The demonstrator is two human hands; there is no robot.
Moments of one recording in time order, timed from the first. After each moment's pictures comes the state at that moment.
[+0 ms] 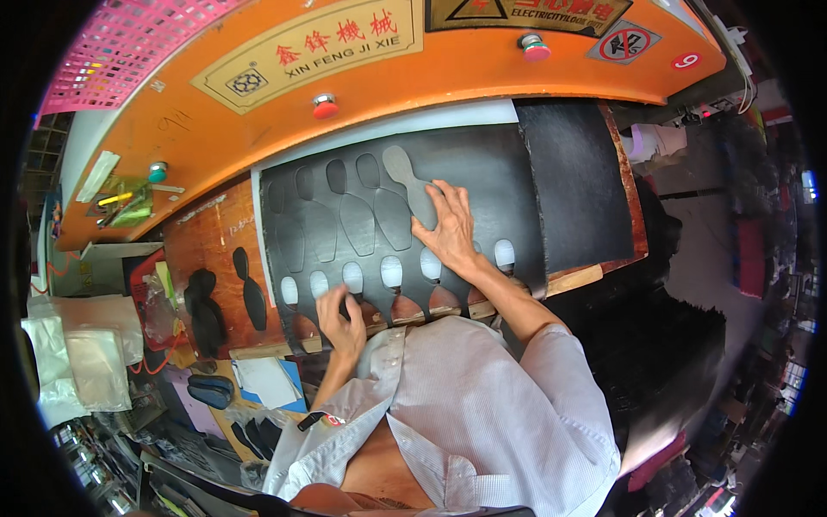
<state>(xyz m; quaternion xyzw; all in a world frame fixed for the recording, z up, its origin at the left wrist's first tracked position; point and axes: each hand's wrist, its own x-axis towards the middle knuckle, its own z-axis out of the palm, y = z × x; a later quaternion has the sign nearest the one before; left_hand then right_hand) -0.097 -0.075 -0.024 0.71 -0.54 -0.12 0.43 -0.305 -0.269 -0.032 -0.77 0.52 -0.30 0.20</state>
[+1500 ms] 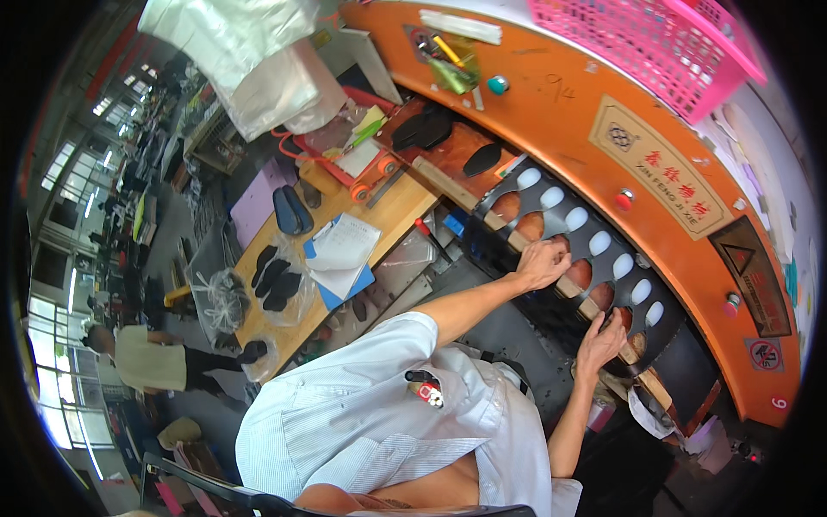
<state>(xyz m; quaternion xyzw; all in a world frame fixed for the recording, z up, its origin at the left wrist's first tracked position) -0.116 -0.165 -0.018 0.73 -0.47 -0.11 0.48 -0.358 -0.211 -0.031 -0.81 0.48 -0.33 0.06</state>
